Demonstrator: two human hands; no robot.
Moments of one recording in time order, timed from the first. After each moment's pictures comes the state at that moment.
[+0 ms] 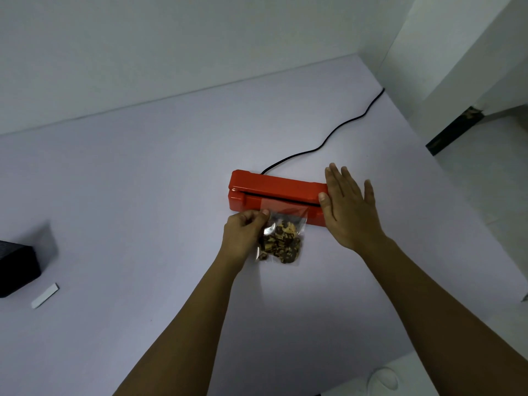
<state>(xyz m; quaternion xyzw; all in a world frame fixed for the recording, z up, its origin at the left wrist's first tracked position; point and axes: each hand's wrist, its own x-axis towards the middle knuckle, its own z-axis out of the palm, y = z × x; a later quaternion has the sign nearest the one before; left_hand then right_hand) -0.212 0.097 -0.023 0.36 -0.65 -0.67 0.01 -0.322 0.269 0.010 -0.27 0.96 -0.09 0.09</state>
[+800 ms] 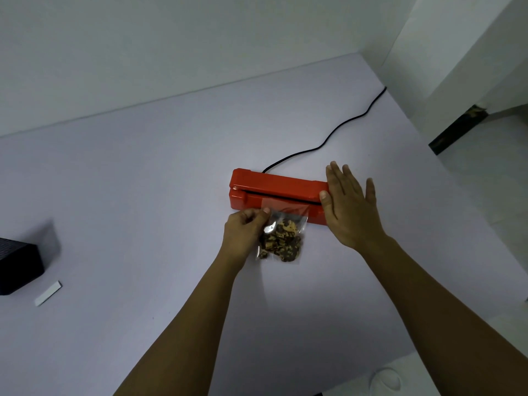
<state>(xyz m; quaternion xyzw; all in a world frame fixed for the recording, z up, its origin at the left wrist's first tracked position) -0.212 0.098 -0.021 0.36 -0.66 -0.66 0.01 -0.322 0.270 0.007 -0.27 0.95 -0.09 0.08</state>
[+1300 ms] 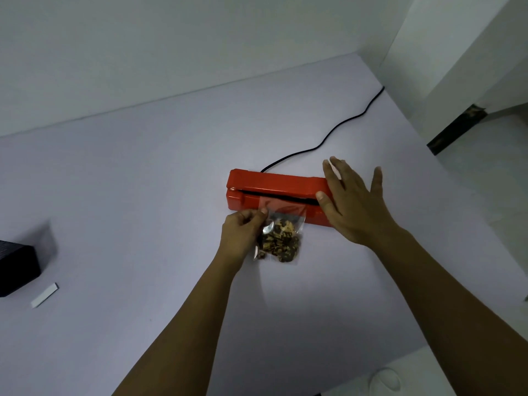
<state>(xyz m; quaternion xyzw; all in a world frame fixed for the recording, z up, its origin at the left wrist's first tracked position) -0.213 0.099 -0.020 0.36 -0.65 -0.66 0.02 -0.331 0.276 0.033 -0.33 0.94 -0.03 0.09</state>
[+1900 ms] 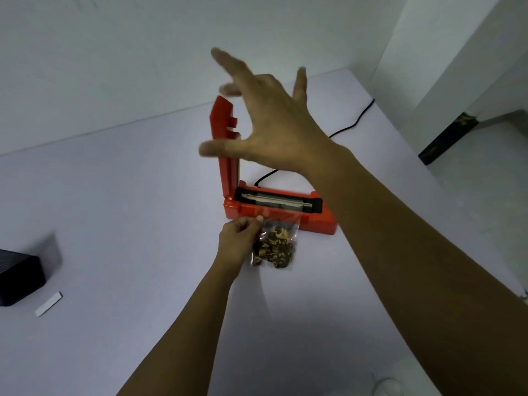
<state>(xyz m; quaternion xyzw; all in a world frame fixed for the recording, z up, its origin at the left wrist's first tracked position) -0.212 0.102 -0.009 0.38 -0.65 -0.66 0.01 -0.331 0.160 0.177 -0.45 0.85 -0.28 0.02</state>
